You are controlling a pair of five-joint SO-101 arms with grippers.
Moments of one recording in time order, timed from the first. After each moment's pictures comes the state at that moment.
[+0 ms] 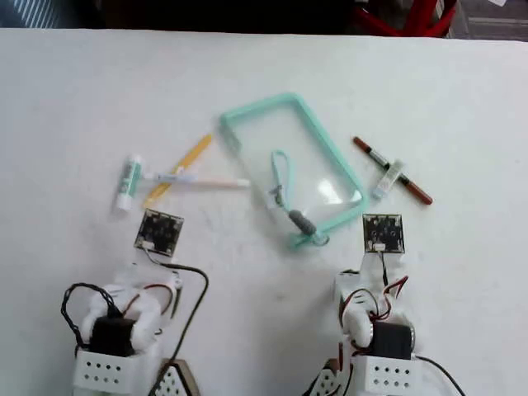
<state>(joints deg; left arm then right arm) 1.8 -104.0 97.2 73.2 -5.6 3.5 -102.5 96.4 72.2 5.7</state>
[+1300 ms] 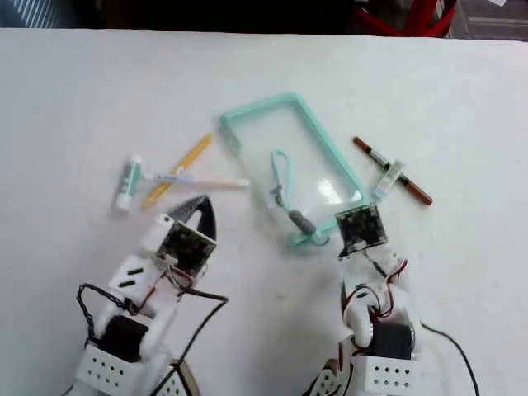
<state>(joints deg) 15.3 -103.6 97.1 34.6 -15.3 3.5 -102.5 96.4 52.8 29.0</state>
